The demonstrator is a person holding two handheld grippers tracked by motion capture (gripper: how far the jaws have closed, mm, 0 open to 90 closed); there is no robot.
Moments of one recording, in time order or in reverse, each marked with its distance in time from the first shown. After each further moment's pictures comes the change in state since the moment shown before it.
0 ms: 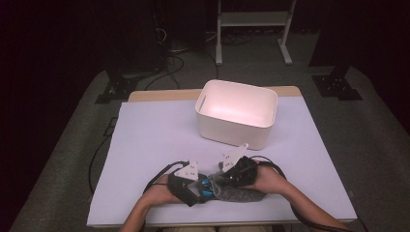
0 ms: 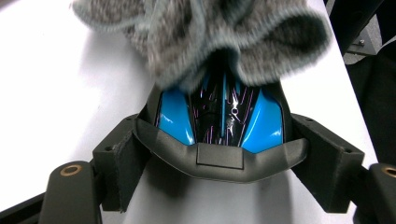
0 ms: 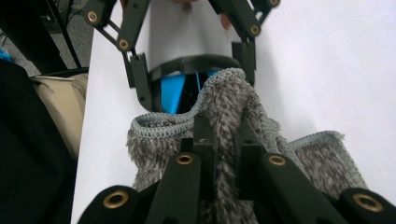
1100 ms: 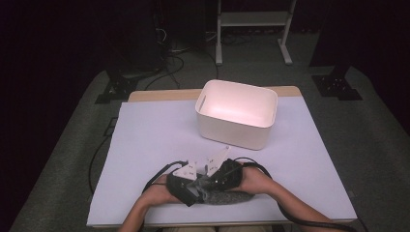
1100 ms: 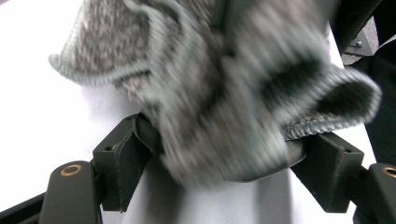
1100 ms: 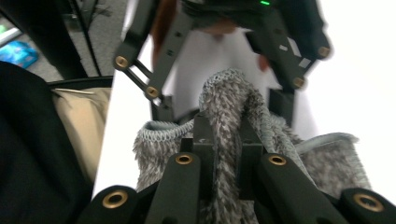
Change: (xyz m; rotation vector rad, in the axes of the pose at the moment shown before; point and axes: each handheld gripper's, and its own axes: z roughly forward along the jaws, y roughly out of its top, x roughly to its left) left arm 0.001 -0.003 -0.002 -0.007 -0.006 -0.009; right arm 0.006 0.026 0.021 0.000 0.068 -0.055
